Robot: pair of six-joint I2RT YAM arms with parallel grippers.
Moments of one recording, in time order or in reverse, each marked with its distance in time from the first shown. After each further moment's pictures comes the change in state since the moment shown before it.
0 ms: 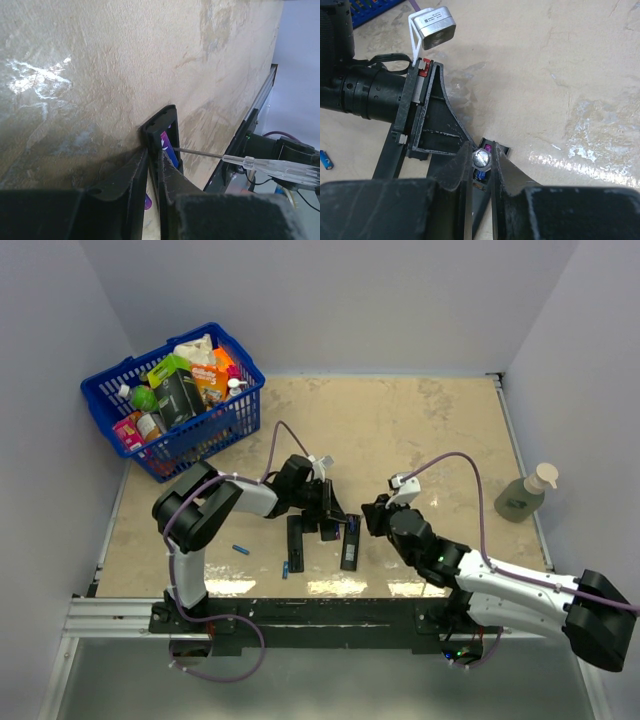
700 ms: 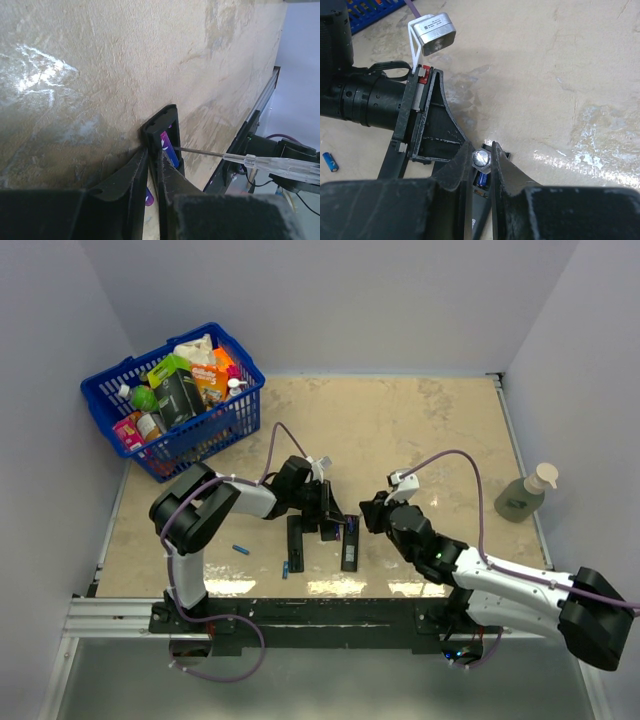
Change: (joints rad) left arm -0.002 -0.022 -0.019 -0.010 -0.021 -0.011; right arm -0.036 0.033 0.005 0.048 -0.051 -0.002
